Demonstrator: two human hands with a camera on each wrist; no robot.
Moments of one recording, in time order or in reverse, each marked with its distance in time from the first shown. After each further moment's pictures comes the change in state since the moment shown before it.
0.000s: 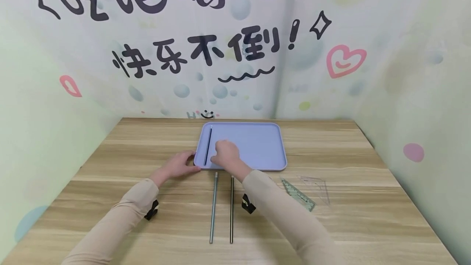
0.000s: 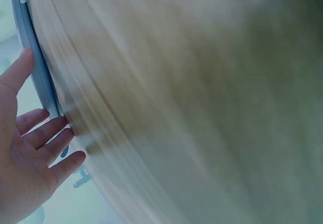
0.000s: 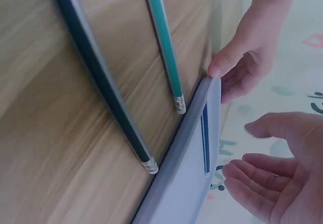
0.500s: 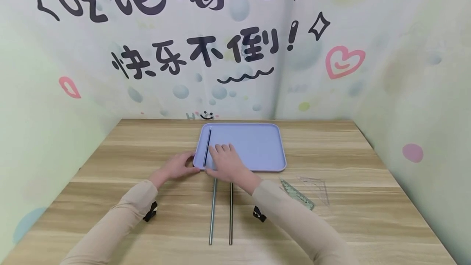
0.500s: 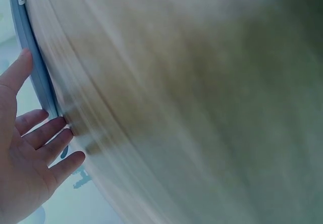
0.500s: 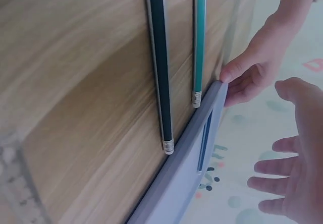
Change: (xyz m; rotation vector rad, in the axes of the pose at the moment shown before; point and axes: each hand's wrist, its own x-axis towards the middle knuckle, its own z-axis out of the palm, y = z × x) left_hand 0.002 -0.003 0.001 0.019 -0.004 0.024; right_hand -0.029 0.010 0.002 -0.277 0.038 -0.357
